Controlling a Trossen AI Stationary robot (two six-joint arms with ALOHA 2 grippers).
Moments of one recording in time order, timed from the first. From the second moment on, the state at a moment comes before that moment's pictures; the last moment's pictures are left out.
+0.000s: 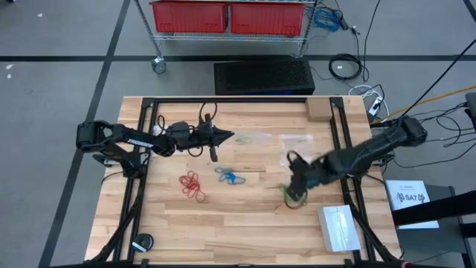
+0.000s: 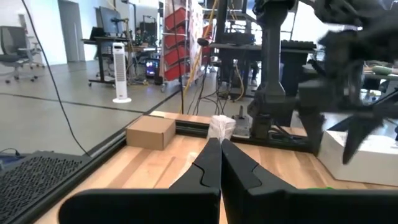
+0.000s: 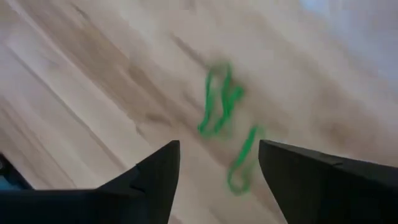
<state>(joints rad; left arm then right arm) 0.23 1.43 0.50 1.01 0.07 -0.05 0.42 1.28 0.92 -0.89 0.10 1.31</state>
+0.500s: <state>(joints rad) 0.24 1.43 0.50 1.02 0.08 -0.04 0.54 1.51 0.81 -0.80 0.09 1.59</state>
